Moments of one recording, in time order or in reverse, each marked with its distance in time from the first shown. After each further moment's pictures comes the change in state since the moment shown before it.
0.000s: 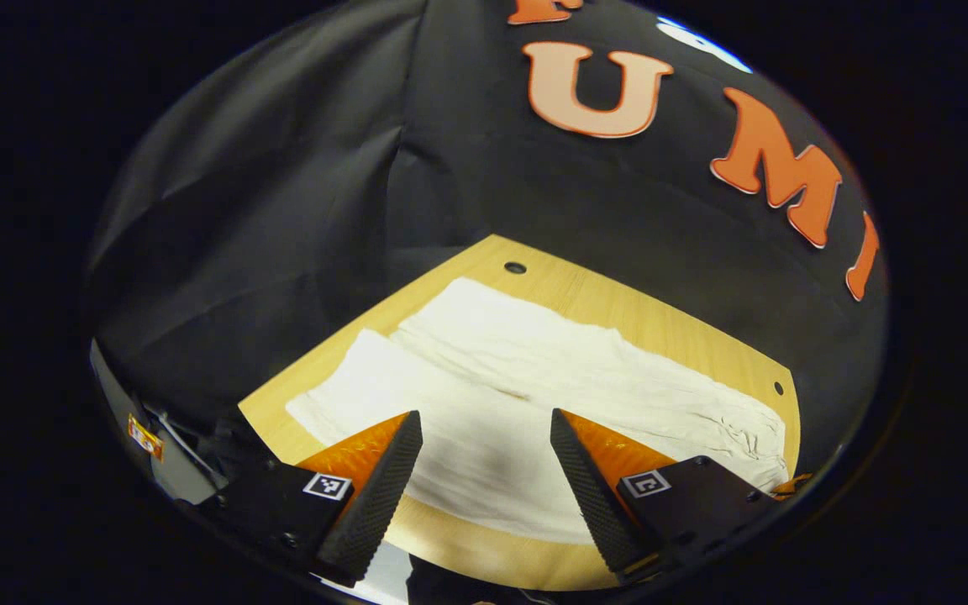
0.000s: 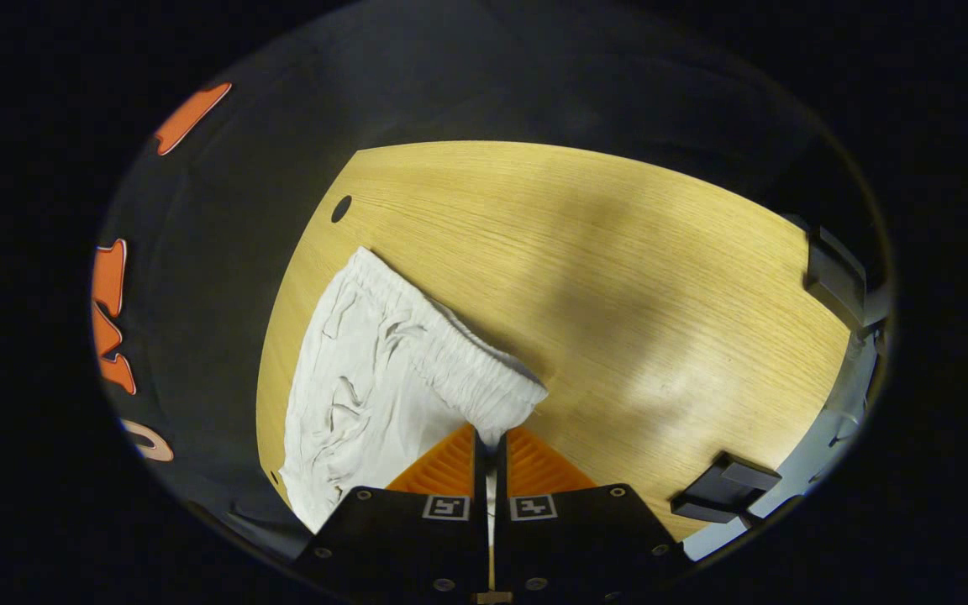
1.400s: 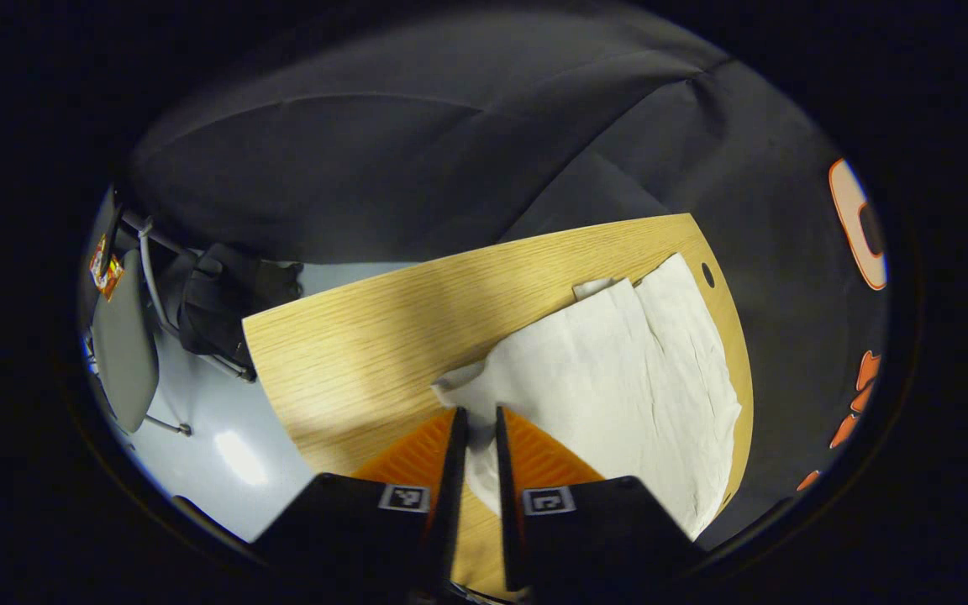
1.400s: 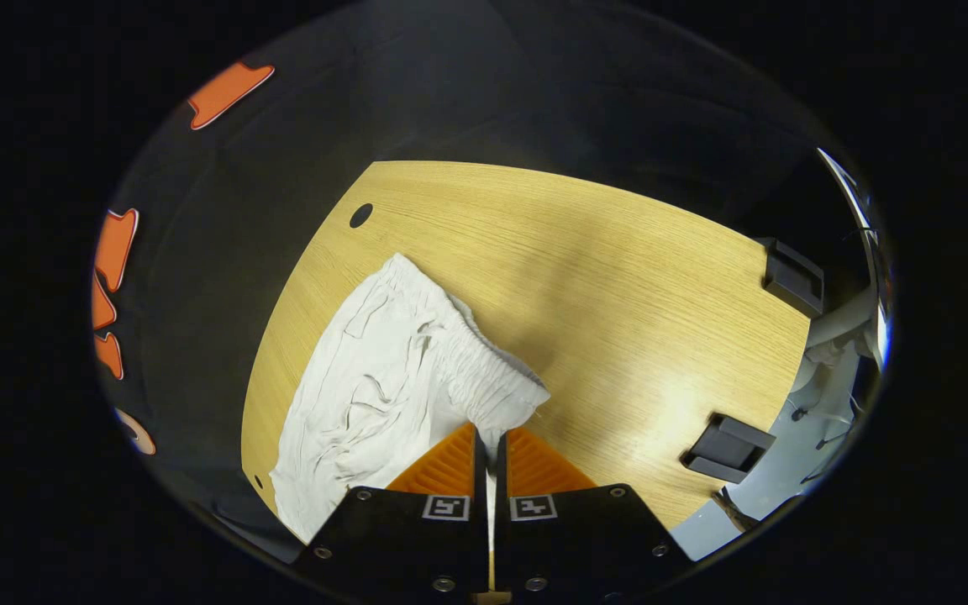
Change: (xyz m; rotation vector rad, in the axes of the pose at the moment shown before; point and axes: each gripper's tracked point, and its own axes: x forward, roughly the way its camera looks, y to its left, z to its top) left arm 0.139 0.188 -0.050 -0.570 0.337 0.074; right arm -0.030 0.034 -0.008 -0.030 -0.078 -0.105
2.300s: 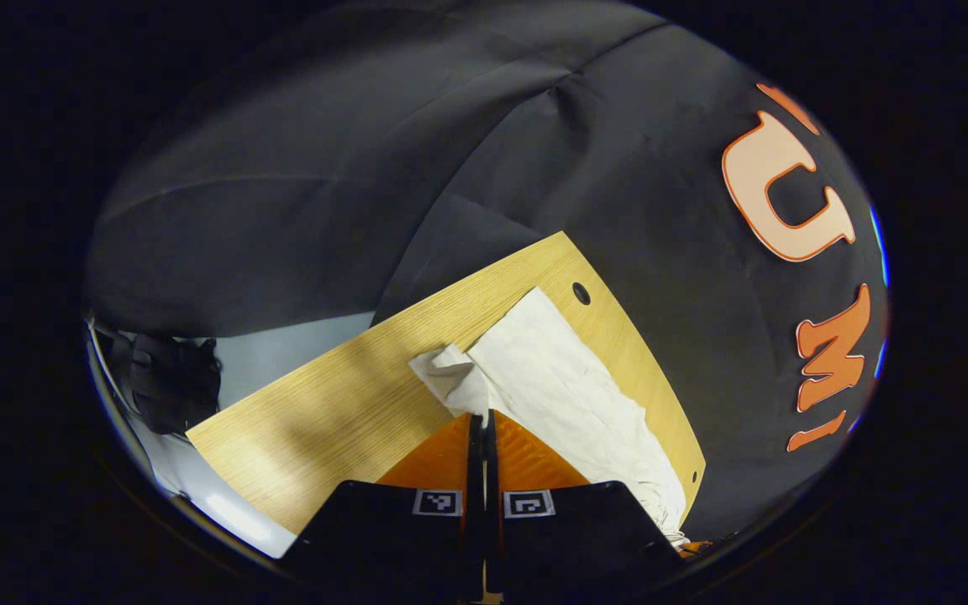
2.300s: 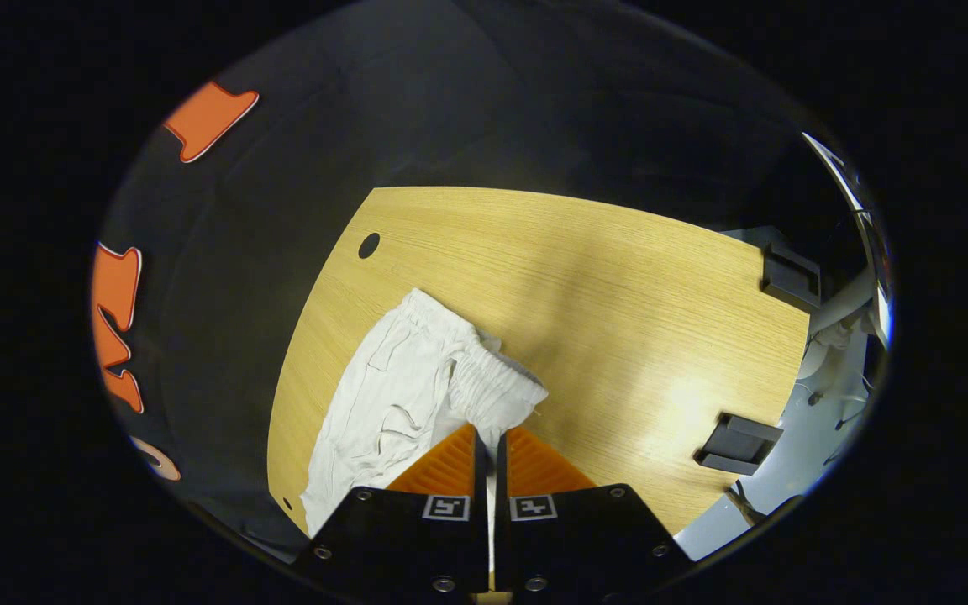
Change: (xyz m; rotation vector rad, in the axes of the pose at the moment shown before) left arm -0.067 -0.128 0.068 0.214 -0.112 -0.292; right arm -0.005 0.022 0.033 0.075 -0.018 0.028
